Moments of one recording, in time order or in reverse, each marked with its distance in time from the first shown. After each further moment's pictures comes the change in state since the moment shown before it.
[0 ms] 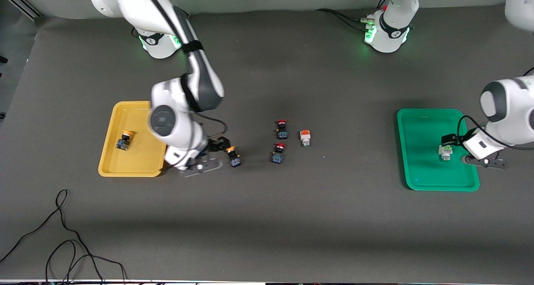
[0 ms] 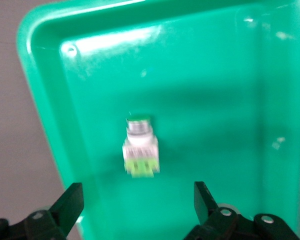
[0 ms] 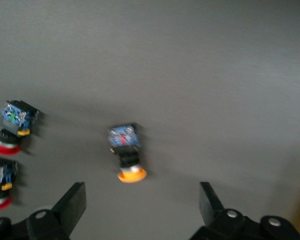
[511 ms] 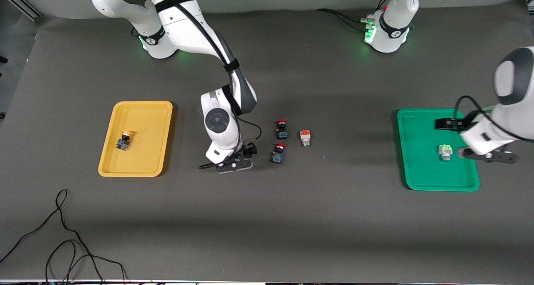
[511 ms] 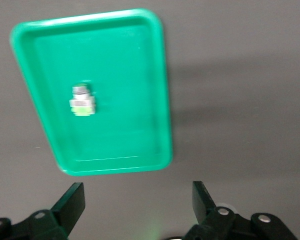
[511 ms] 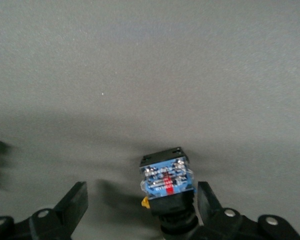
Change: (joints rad) left arm -0.249 -0.090 -0.016 0.299 -0.103 -0.516 -0.264; right arm 0.041 0.198 0.098 0.004 0.000 0.254 0.184
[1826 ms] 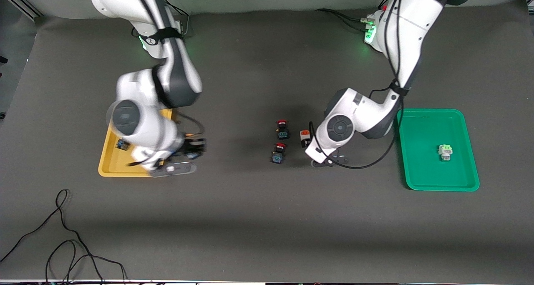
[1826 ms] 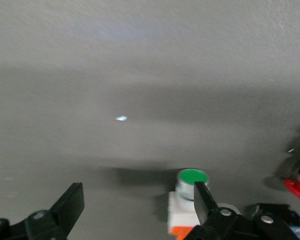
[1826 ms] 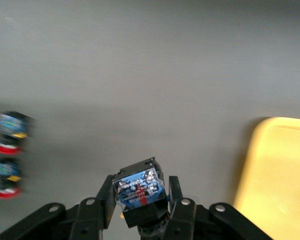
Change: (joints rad) left arm -0.508 0.406 -0.019 -0.083 -0.051 0.617 -0.731; right arm -0.018 -0.285 -0.352 0.076 -0.041 -0.559 -0.201
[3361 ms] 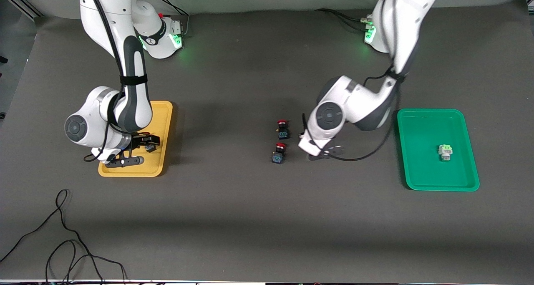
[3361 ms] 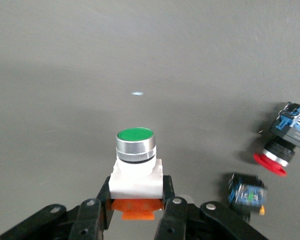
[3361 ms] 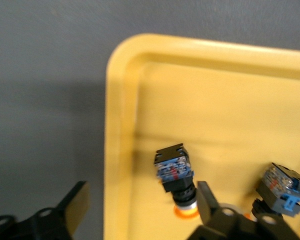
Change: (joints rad) left arm -0.020 -0.162 0.027 0.065 0.005 -0.269 -0.102; right arm -0.004 0.053 -0.190 -0.442 0.189 0.202 -0.437
